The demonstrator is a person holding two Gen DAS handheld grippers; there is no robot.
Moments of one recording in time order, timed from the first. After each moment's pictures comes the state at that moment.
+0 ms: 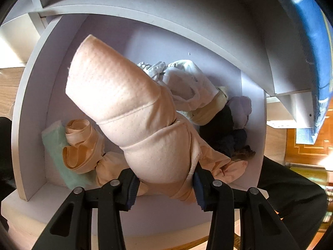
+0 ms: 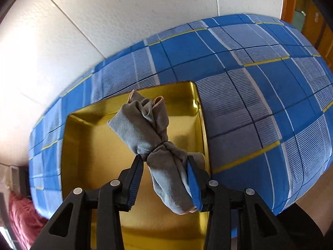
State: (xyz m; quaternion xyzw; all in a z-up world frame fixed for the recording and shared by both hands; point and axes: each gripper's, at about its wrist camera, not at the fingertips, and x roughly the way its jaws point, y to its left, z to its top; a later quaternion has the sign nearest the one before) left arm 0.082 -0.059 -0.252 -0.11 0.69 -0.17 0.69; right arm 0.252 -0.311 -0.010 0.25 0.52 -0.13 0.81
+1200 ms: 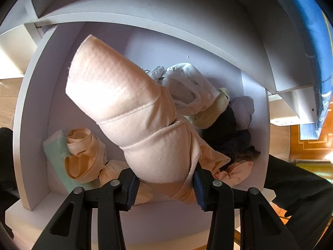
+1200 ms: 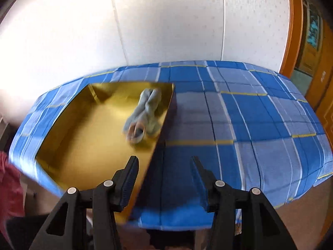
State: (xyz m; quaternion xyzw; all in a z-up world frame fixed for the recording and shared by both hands) left arm 0.082 -0.062 -0.261 -0.08 0.68 -0.18 0.71; right arm 0.080 -0.307 -0.013 0.08 0.40 -0.05 0.91
